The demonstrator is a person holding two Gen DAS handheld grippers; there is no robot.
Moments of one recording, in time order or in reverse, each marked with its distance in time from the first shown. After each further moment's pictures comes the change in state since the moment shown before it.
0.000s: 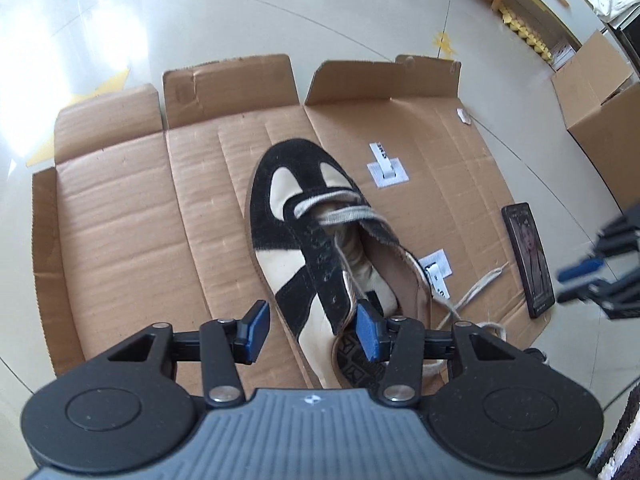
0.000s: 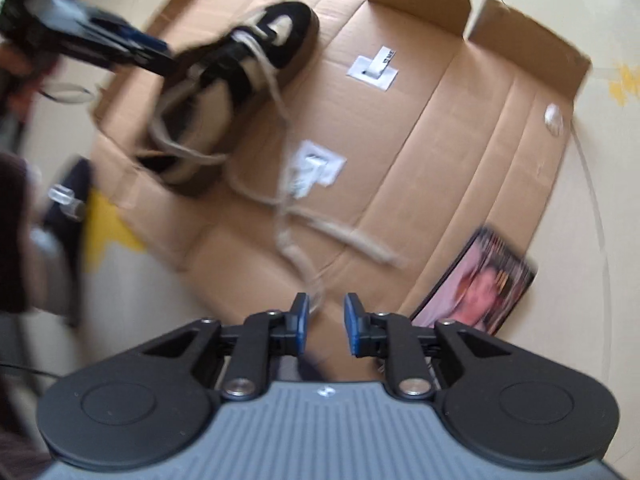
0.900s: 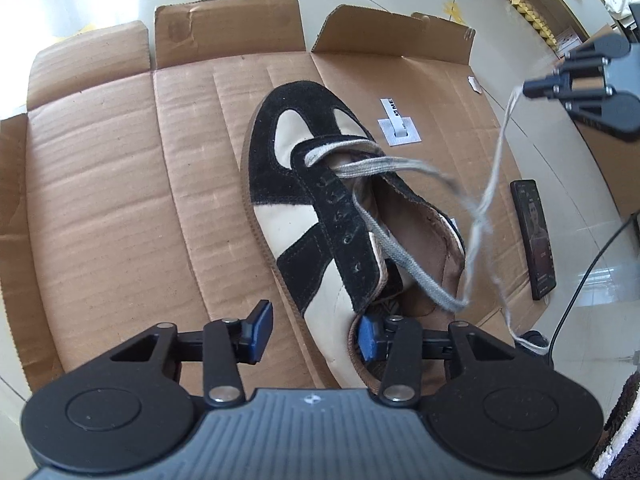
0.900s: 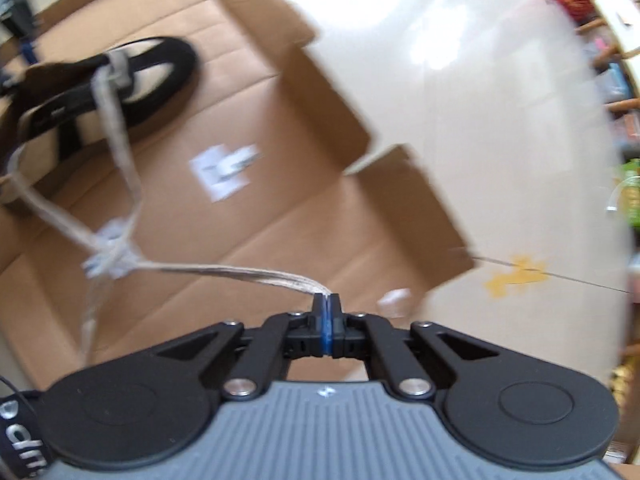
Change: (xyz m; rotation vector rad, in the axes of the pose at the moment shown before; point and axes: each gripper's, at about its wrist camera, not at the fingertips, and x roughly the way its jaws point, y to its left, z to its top) left arm 0.030 0.012 -0.007 -0.031 0.091 -0.039; right arm -0.008 -0.099 0.106 -0.234 -0.068 -0.340
